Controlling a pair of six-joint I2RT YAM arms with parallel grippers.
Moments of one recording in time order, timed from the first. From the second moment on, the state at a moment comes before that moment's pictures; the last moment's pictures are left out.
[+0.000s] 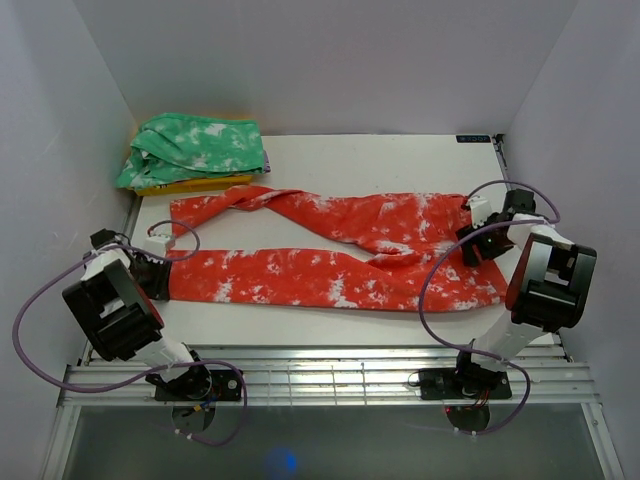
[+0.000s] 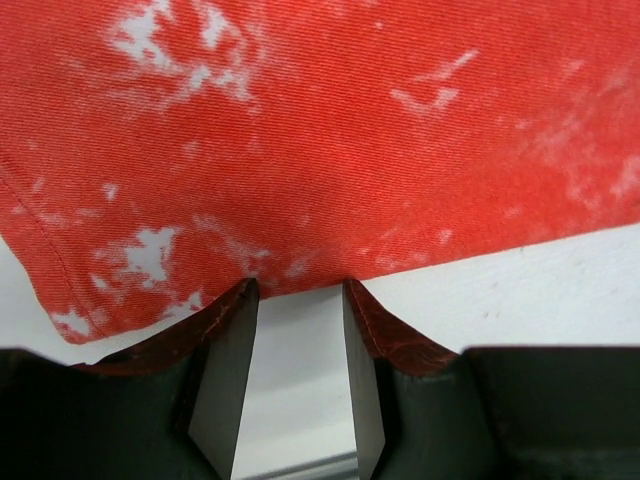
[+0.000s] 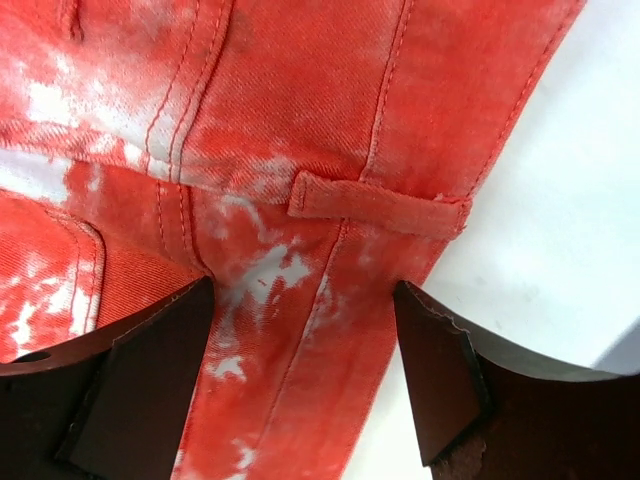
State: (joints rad) left arm 0.61 1.56 0.87 -0.71 0.31 0.89; right arm -0.28 1.69 1.01 -0.52 -0.28 -0.76
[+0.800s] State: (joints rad) left arm 0.39 1.57 1.24 -0.73 0.62 0.90; right arm -0.34 1.68 1.32 -0.78 -0.49 -0.86
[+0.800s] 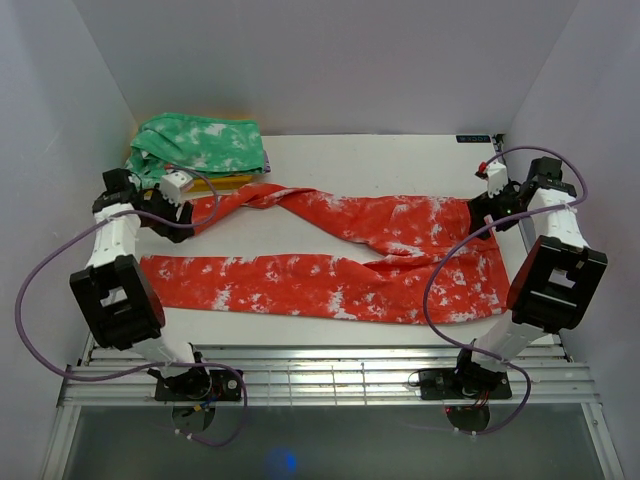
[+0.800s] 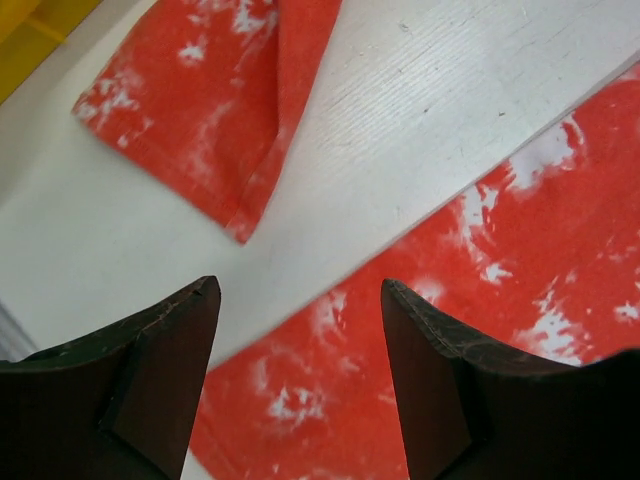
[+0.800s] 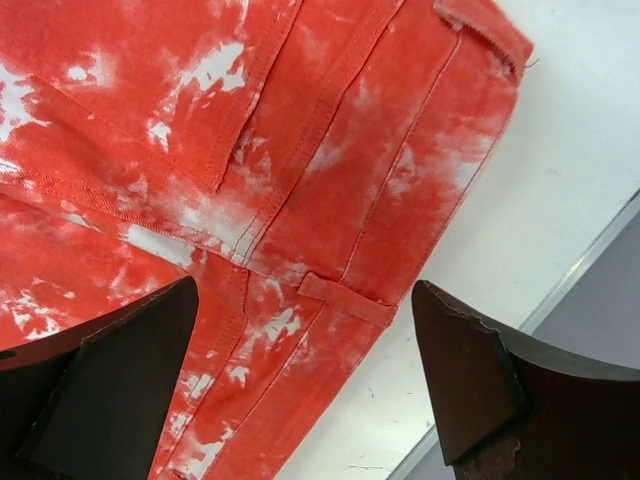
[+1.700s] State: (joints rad) left arm 0.16 1.88 1.79 -0.98 0.46 0.78; right arm -0.34 1.54 1.31 -0.82 -0.69 -0.85
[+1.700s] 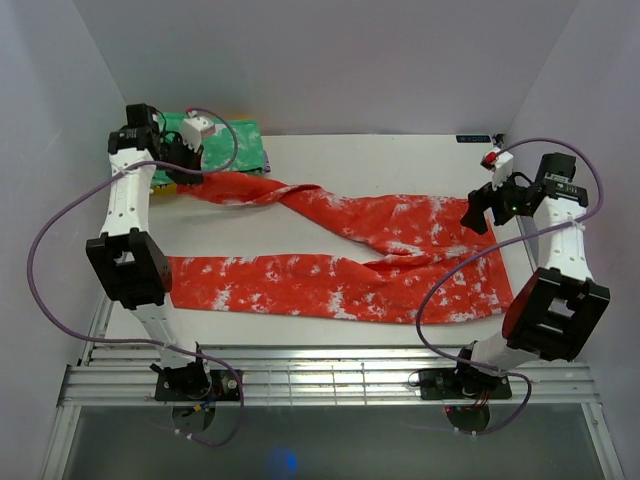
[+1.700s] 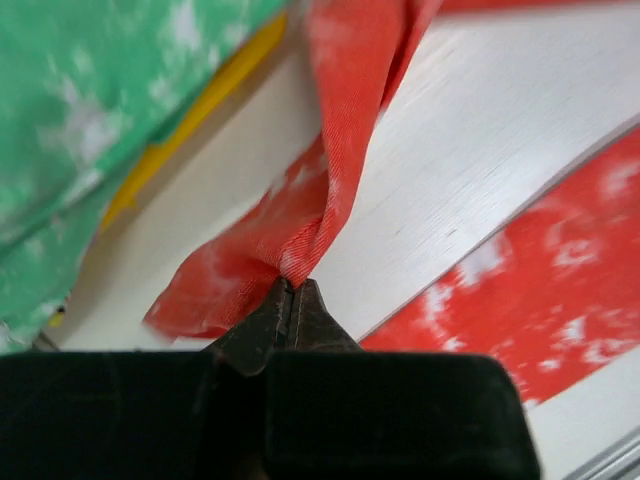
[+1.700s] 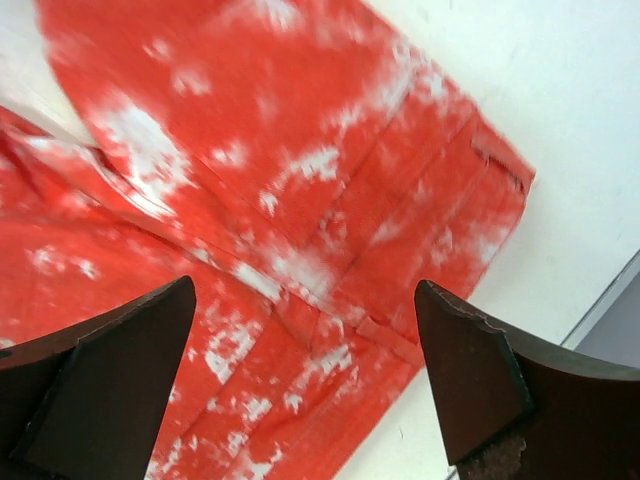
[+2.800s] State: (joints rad) left arm -0.40 1.57 1.51 -0.20 0.71 -1.06; right arm 0.54 0.99 0.87 0.11 -0.68 -0.36
